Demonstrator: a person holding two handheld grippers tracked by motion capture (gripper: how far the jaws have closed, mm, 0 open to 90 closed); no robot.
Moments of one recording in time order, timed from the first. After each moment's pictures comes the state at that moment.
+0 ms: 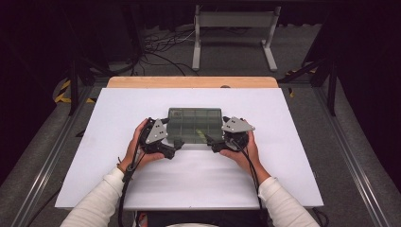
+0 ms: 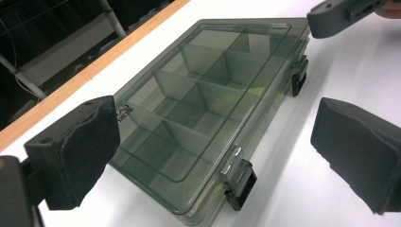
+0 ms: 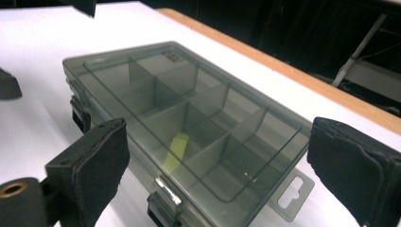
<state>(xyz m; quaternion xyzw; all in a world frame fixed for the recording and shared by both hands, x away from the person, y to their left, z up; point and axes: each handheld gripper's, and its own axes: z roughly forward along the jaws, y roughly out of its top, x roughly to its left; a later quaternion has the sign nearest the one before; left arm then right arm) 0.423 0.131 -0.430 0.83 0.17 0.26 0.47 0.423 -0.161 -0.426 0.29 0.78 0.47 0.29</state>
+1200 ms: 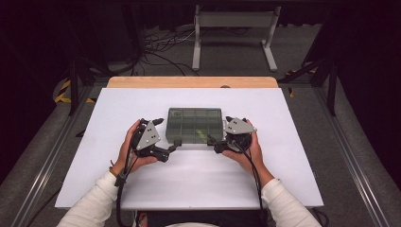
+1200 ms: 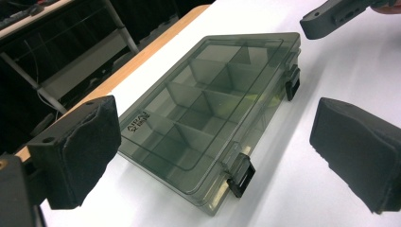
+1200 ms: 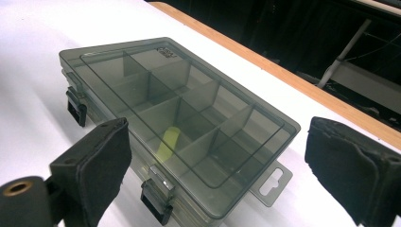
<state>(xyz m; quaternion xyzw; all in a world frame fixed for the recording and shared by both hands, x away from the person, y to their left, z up) 0.402 0.148 -0.416 0.82 0.16 0.28 0.48 0.413 -0.166 -0.417 0.28 0.79 0.45 0.31</state>
